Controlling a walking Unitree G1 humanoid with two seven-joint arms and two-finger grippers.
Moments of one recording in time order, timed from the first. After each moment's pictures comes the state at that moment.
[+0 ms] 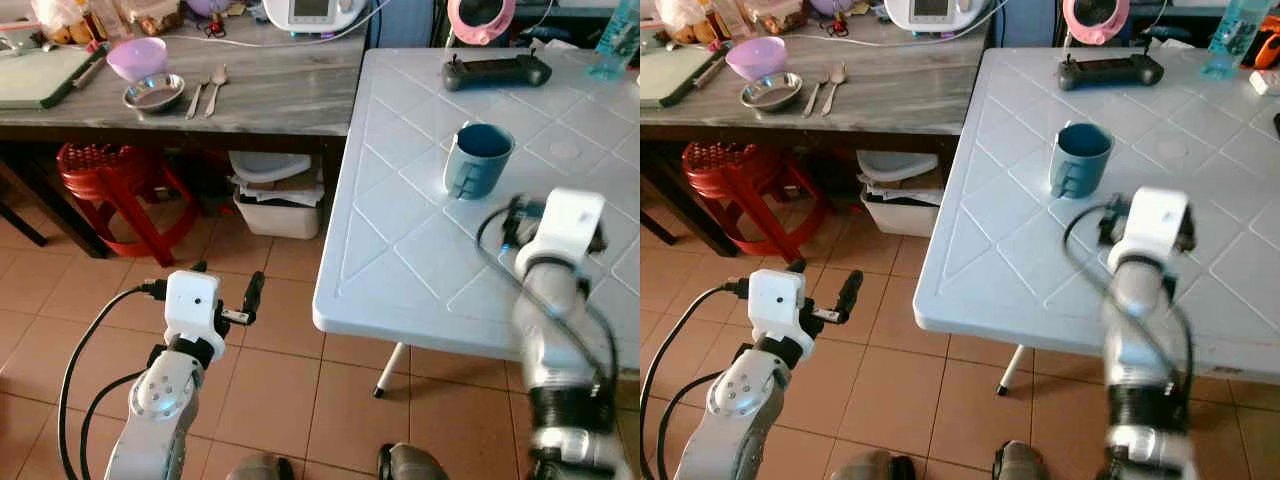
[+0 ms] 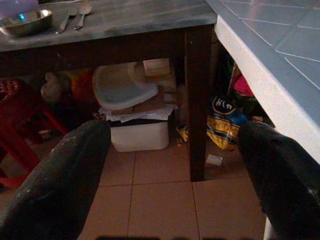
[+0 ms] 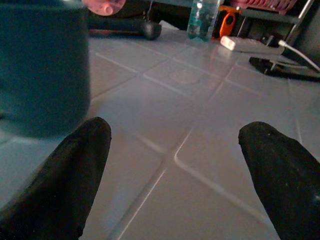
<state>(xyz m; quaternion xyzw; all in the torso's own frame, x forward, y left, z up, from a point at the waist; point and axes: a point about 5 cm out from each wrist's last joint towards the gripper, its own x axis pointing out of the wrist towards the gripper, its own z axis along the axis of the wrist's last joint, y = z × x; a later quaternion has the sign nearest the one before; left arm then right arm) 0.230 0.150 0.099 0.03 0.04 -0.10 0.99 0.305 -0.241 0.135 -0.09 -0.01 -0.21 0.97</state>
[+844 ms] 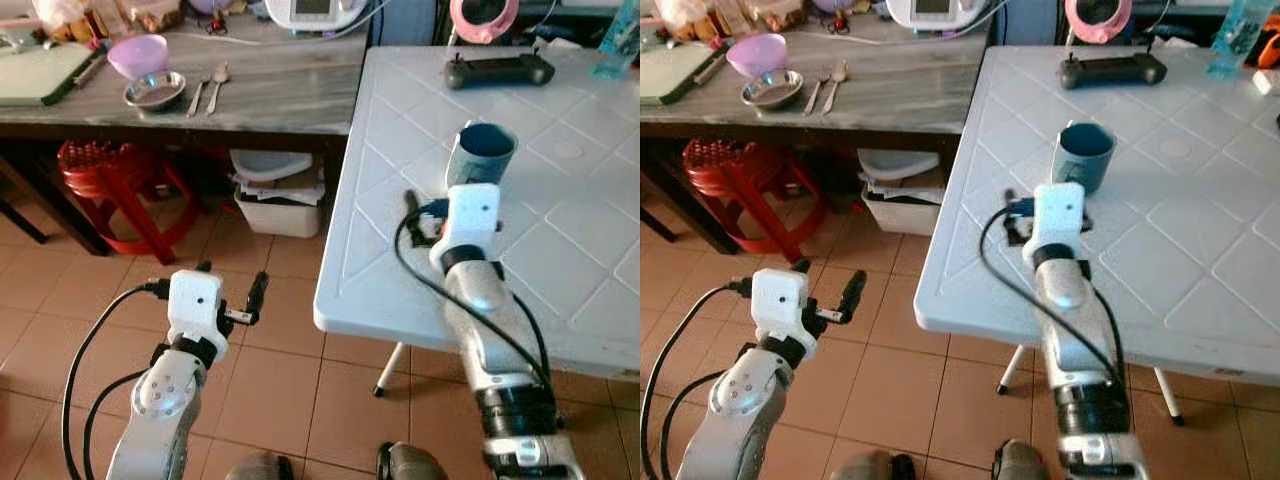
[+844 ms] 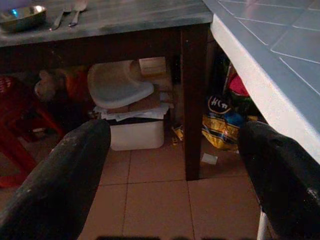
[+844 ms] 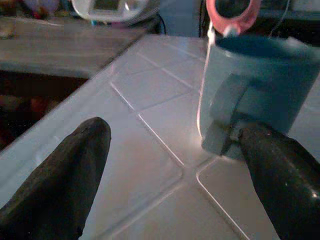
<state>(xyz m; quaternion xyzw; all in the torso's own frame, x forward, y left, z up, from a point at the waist) 0.230 0.147 0.099 0.02 0.04 -0.11 0.99 0.321 -0.153 0.142 -0.06 -0.01 -0.02 1.00</state>
